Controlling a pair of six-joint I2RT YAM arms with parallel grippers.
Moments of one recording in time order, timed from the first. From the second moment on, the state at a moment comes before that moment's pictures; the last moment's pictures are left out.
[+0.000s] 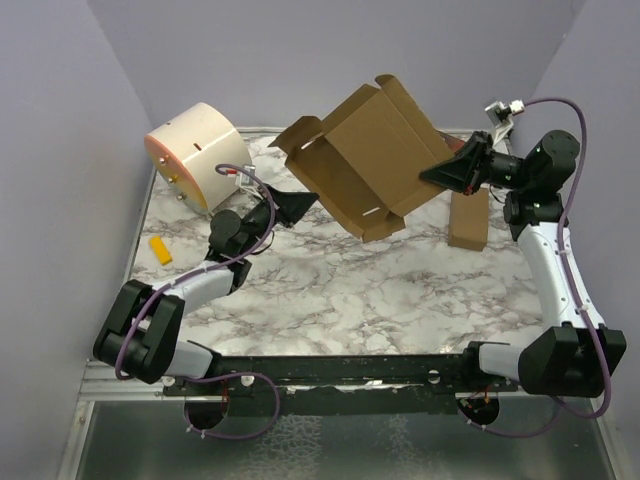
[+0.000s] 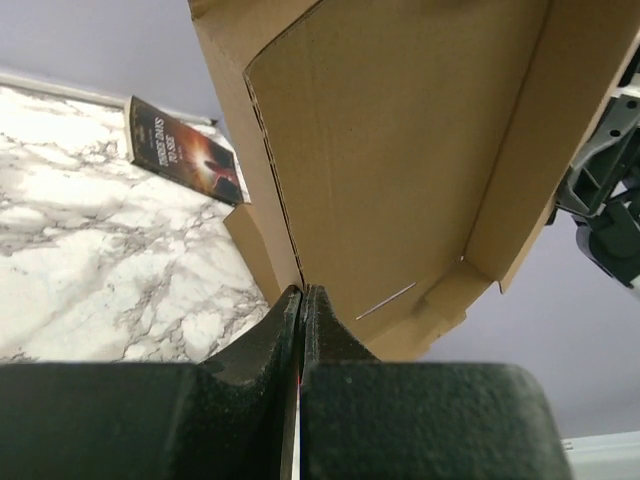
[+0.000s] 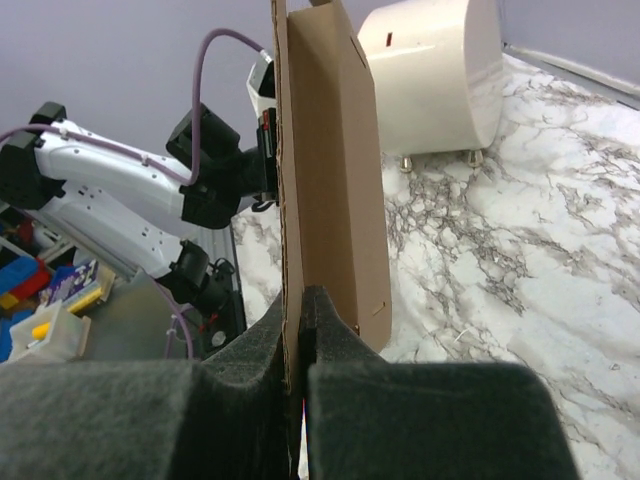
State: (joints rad) left arm -0.40 1.37 0.56 1.09 0.42 -0.94; right arm -0.09 1.25 1.16 0.30 -1.35 0.66
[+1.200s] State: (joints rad) left arm -0.43 1.61 0.43 1.16 0.44 -0.96; right arm -0.01 1.36 0.96 0.00 -1.01 0.12
